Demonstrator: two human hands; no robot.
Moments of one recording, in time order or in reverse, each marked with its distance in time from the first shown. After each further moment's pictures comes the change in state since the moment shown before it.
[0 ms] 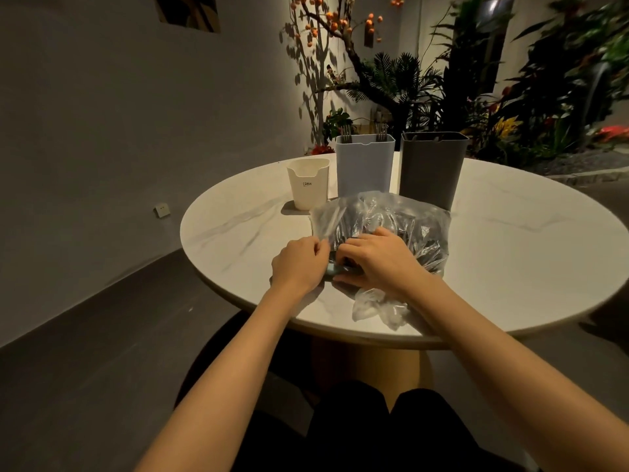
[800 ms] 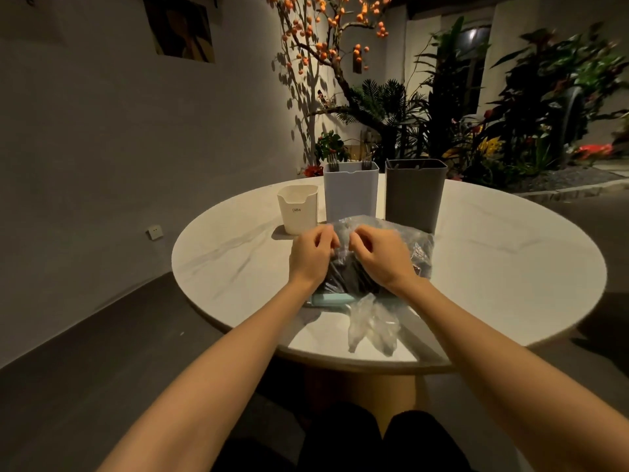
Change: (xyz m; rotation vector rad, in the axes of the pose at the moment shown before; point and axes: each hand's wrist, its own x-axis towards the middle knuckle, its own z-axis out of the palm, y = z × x) left_hand 0.038 0.039 0.010 -0.677 0.144 0.150; right_hand 0.017 0.026 -0.016 0.453 0.192 0.616
